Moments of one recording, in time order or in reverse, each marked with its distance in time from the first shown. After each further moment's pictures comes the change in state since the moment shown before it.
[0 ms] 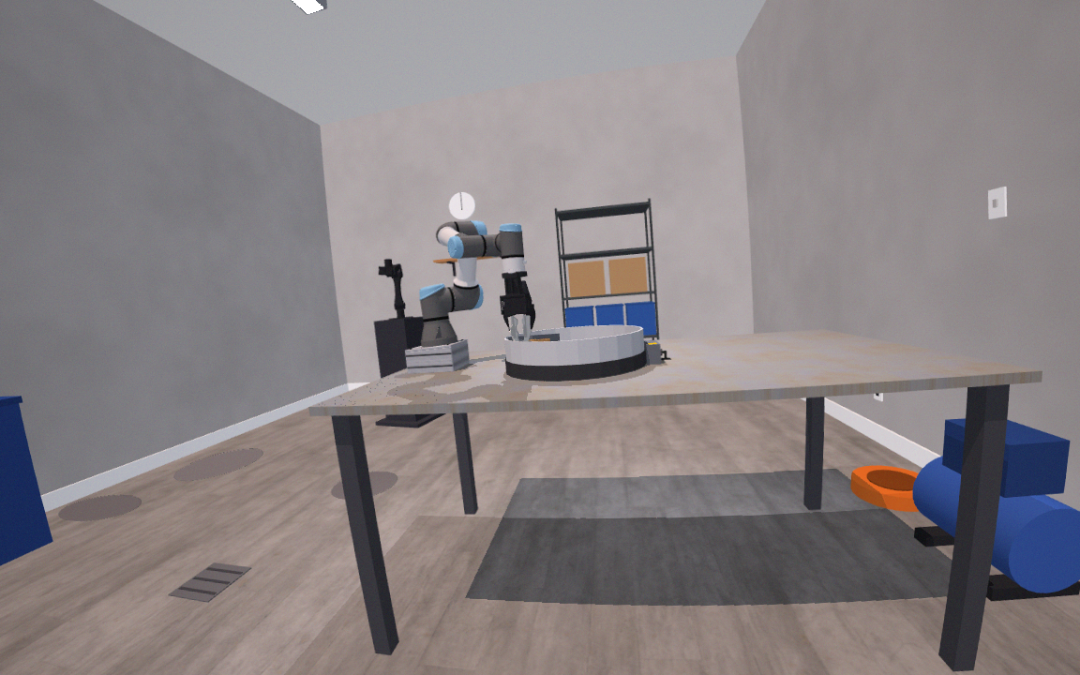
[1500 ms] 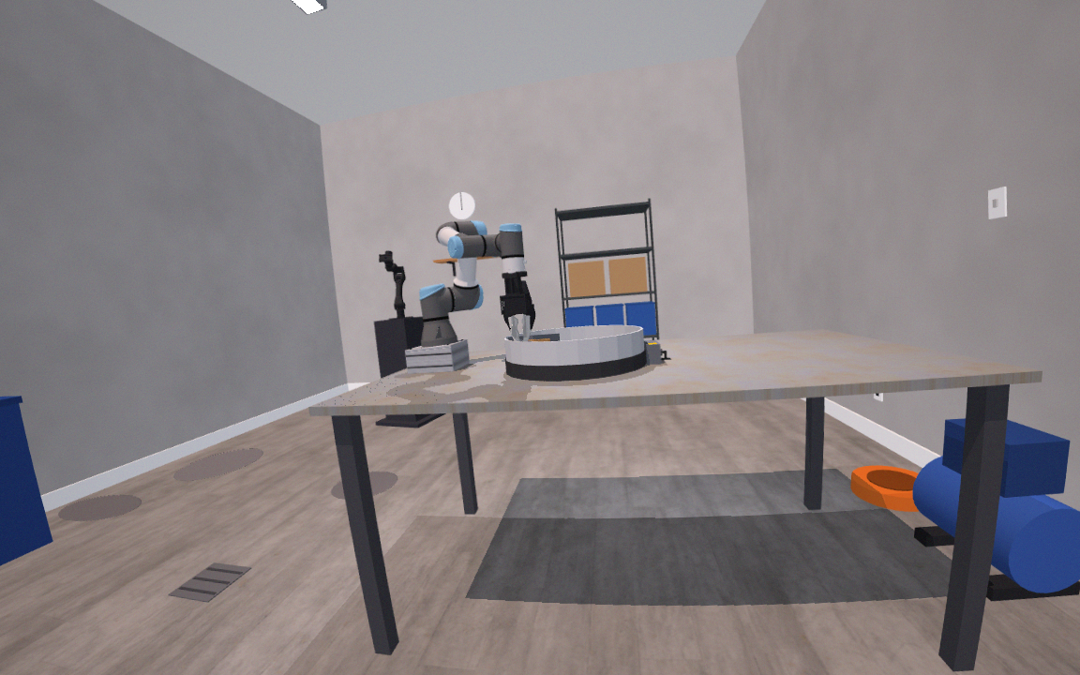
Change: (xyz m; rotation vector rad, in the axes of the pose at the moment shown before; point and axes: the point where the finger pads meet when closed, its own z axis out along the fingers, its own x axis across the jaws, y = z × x) arm 0.000 0.000 0.000 0.000 0.001 0.000
